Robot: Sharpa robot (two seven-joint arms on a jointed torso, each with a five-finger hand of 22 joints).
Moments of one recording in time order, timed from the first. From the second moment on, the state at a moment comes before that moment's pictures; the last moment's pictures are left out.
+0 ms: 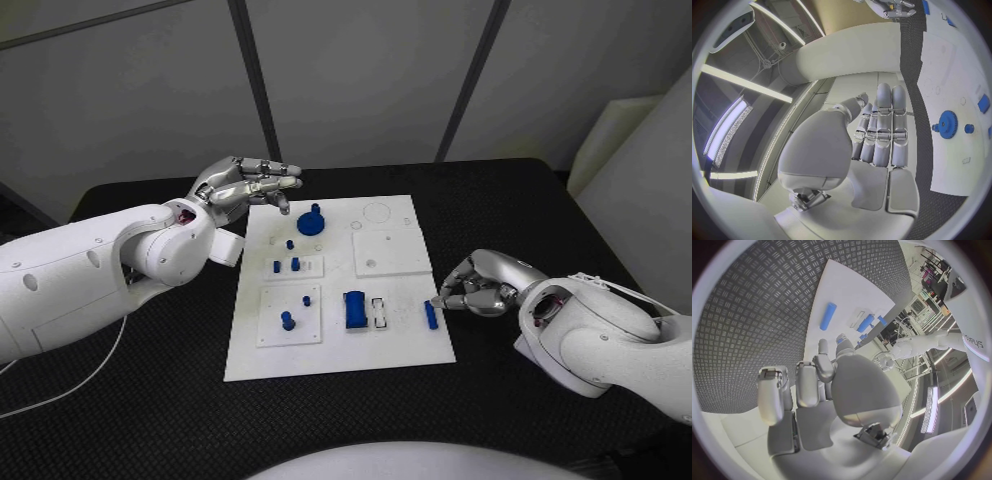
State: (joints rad) left arm 1.21 -0.85 0.00 1.41 -0.11 -0.08 0.33; left_hand 1.38 -0.12 0.47 -0.07 0.10 1.06 0.17 0.08 0.12 1.14 0.10 0.13 0.07 1.32 0.01 0.41 0.52 0.19 1.08 0.11 0.60 0.76; right arm 0.97 -1.14 0.03 1.96 -1.44 -0.39 -0.53; right_hand 1.30 0.02 -0.19 0.20 0.30 1.11 0.05 0.06 0.61 1.38 -0.01 1.14 1.22 1.47 -0.08 1.36 1.22 0.01 1.47 0.03 1.57 1.31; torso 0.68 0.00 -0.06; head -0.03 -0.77
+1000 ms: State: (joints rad) left arm 1.21 -0.85 0.00 1.40 -0.11 -0.07 0.33; left_hand 1.38 -0.12 0.47 -0.07 0.10 1.06 0.17 0.08 0.12 1.14 0.10 0.13 0.07 1.32 0.01 0.40 0.52 0.19 1.08 0.11 0.60 0.76; right arm 0.93 -1.05 0.03 1.91 -1.61 -0.31 -0.65; right_hand 1.33 -0.02 -0.22 0.21 0.30 1.12 0.05 0.07 0.62 1.38 -0.02 1.12 1.21 1.47 -0.08 1.36 1.21 0.01 1.47 0.03 1.57 1.31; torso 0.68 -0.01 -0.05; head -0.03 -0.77
